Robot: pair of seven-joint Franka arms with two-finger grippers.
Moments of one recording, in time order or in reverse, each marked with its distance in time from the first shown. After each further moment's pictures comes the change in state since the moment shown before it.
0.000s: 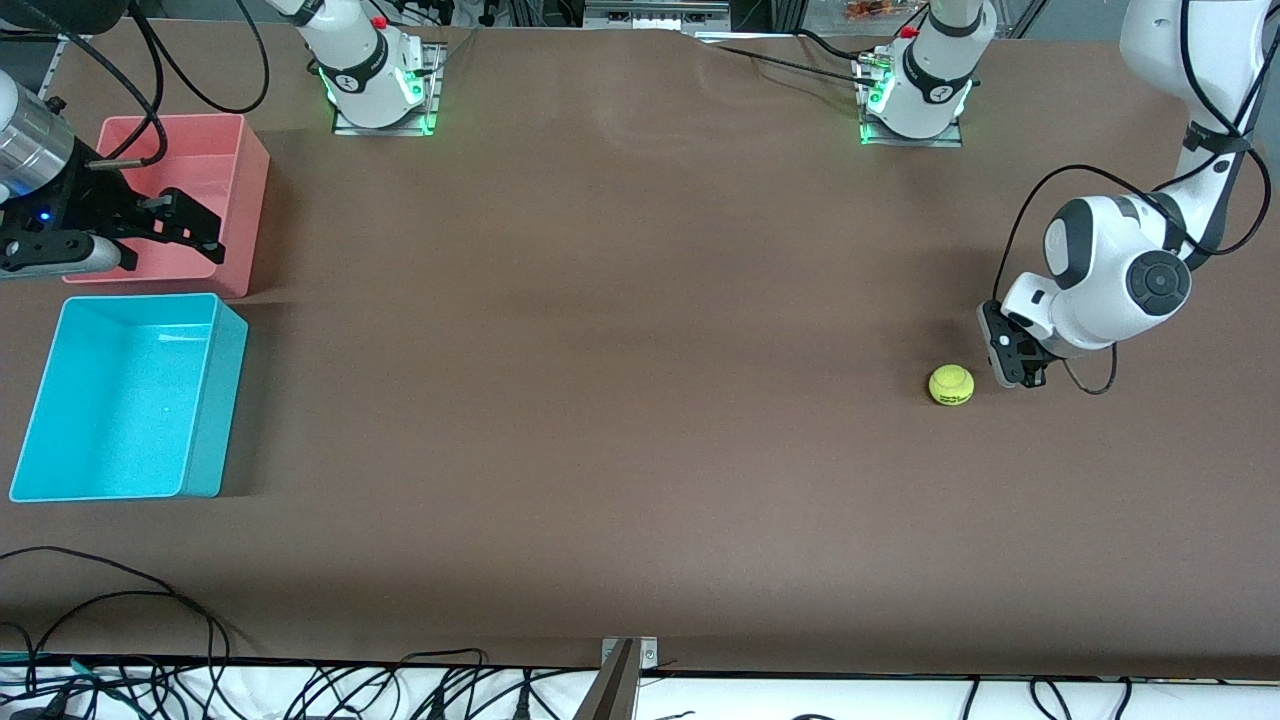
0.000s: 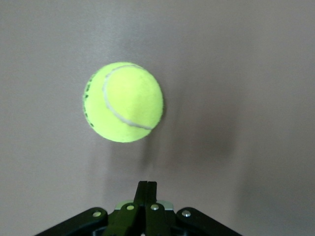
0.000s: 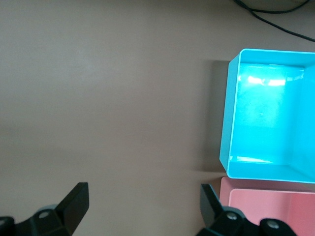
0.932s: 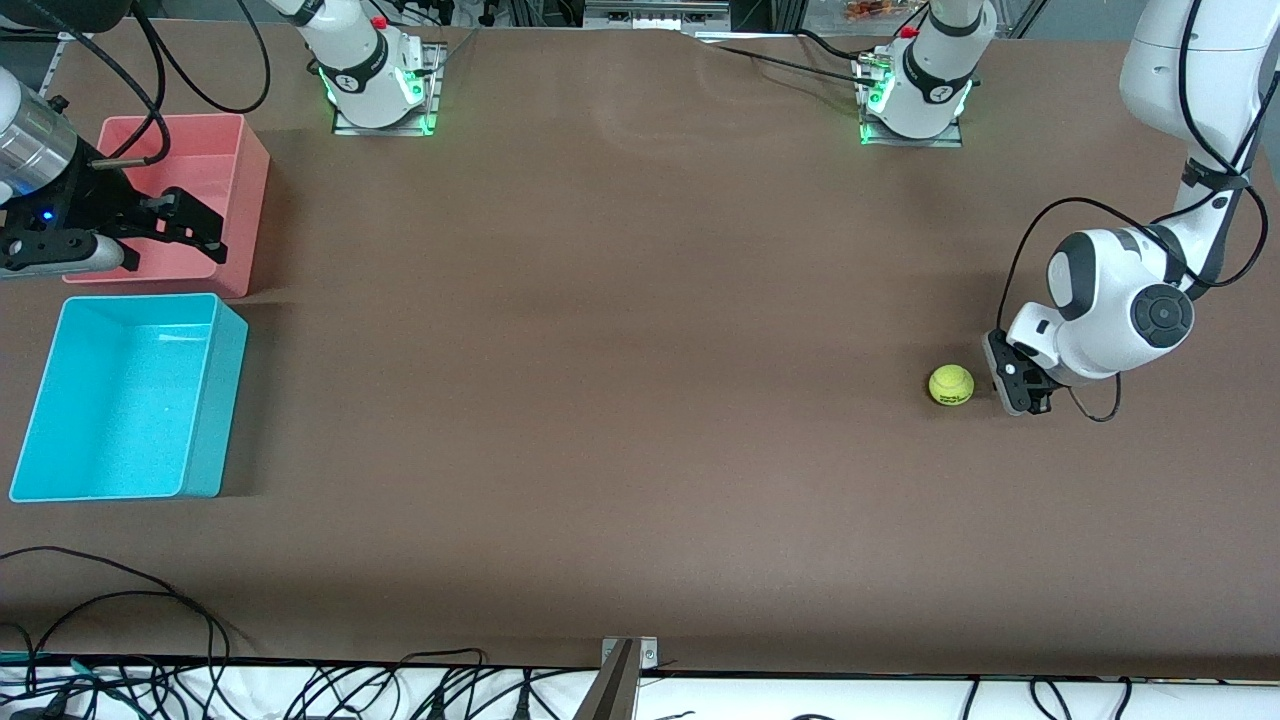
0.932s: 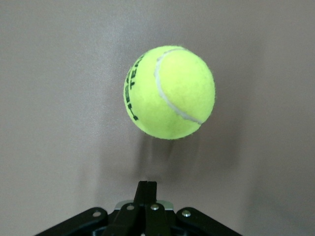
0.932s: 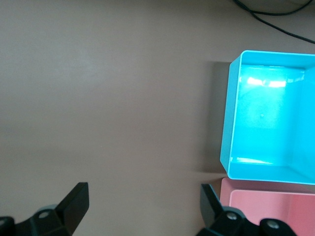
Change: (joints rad) left arm 0.021 0.116 0.000 0.111 0.000 0.027 0.010; right arm 0.004 0.000 0.001 0.002 0.000 0.000 0.000
